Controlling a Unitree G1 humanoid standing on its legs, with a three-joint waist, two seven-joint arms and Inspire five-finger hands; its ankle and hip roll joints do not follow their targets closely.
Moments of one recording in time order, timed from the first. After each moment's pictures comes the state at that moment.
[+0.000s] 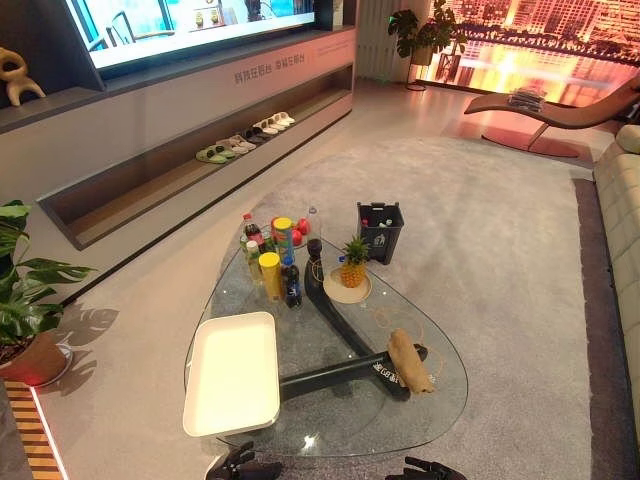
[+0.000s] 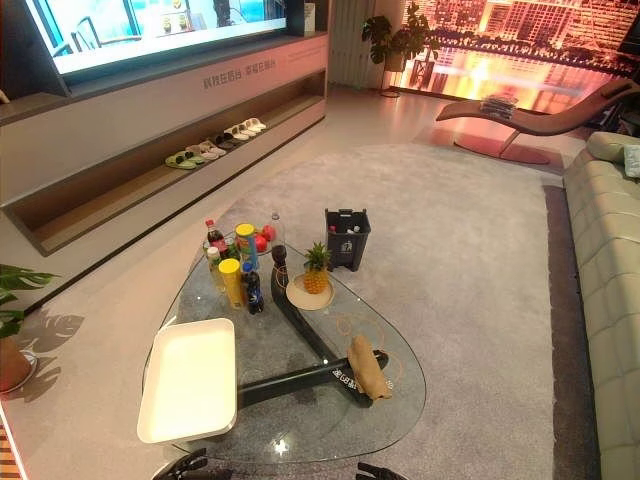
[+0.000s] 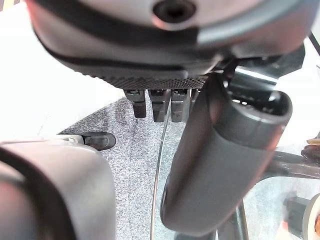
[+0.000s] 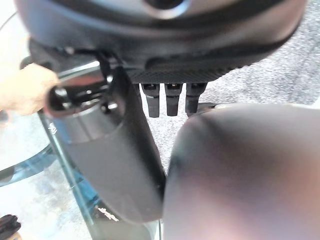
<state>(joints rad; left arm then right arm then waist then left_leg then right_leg) 0.04 0.22 -0.22 1.22 -0.40 -0.11 -0.03 -0.02 -0.22 0.25 1.26 0.39 -0.01 0.21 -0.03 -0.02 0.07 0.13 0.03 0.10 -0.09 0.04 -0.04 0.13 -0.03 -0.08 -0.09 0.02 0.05</state>
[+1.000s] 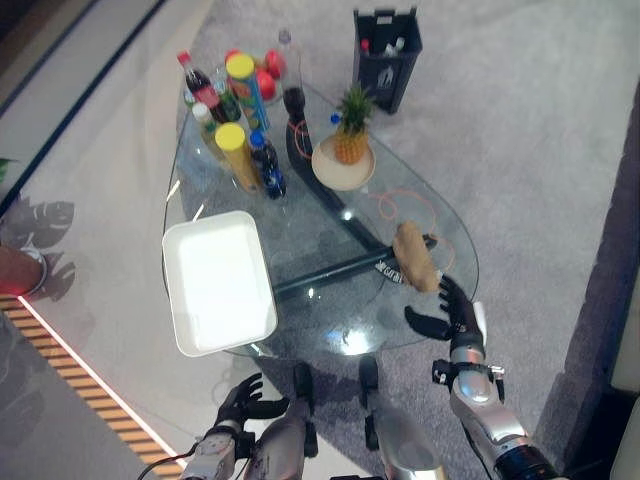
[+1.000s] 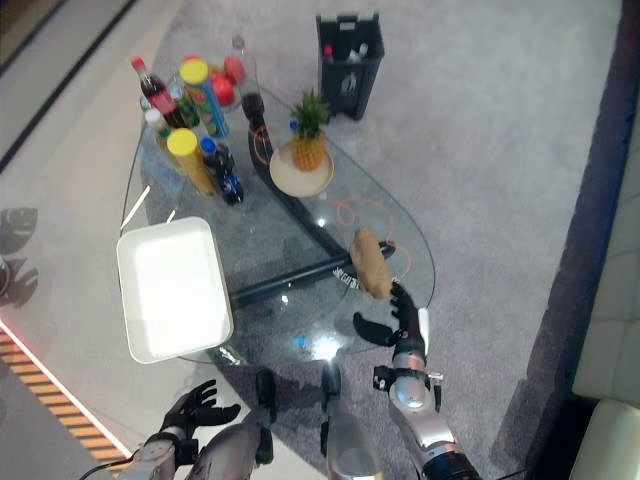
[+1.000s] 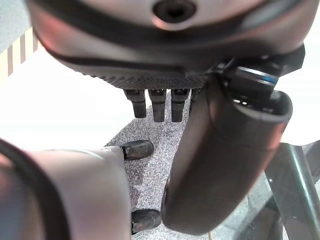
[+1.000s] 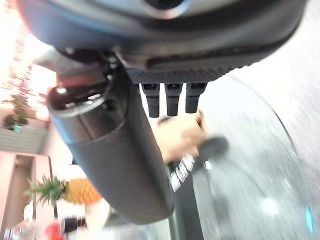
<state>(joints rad) -0.10 0.26 -0.33 1.00 -0.46 -0.16 0.08 -0.11 -0.38 0.28 0.28 0.26 -0.12 -0.60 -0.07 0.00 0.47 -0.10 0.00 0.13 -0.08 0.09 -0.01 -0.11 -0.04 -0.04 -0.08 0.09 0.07</state>
